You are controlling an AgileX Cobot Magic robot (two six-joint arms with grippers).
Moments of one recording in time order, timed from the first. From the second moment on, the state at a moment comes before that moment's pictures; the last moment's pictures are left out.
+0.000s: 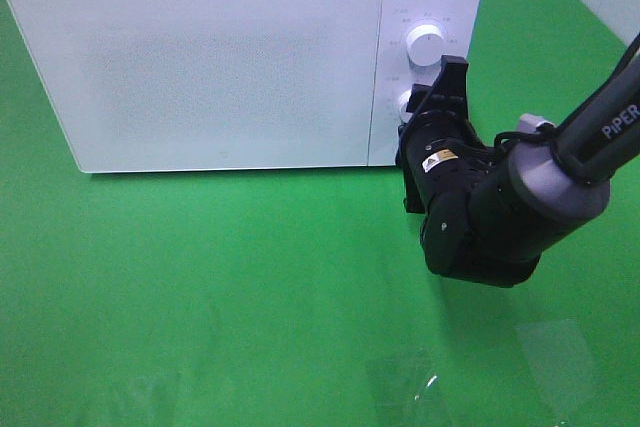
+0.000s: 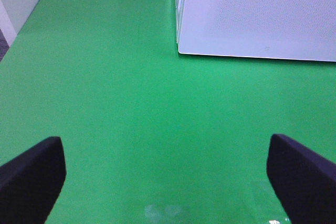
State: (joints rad) left arm 0.09 0.00 -0.52 -0.14 1.08 0.07; right arm 0.66 2.12 -0.80 0.69 -1.23 1.44
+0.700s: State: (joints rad) left arm 0.09 0.00 -0.52 -0.14 1.08 0.07; right arm 0.67 2.12 -0.81 0.73 -1.22 1.31
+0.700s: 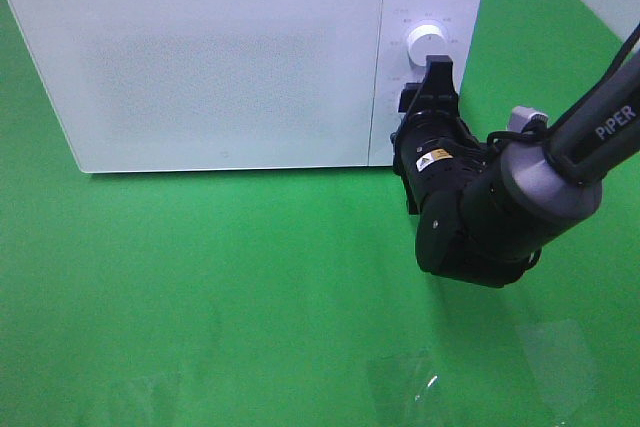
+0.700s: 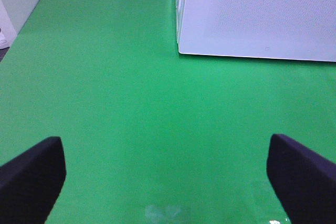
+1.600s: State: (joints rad) left arm 0.09 0.00 -0.52 -0.14 1.08 0.07; right arm 0.67 1.83 -0.60 0.59 -1.04 0.73
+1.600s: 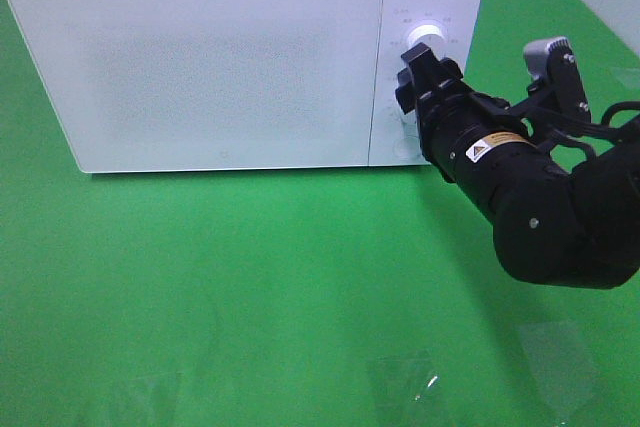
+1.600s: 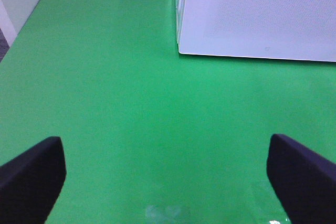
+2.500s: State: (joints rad) left arm 0.09 0.00 -0.52 -0.14 1.08 0.07; right arm 0.55 1.33 -0.60 0.44 -0.08 -0.38
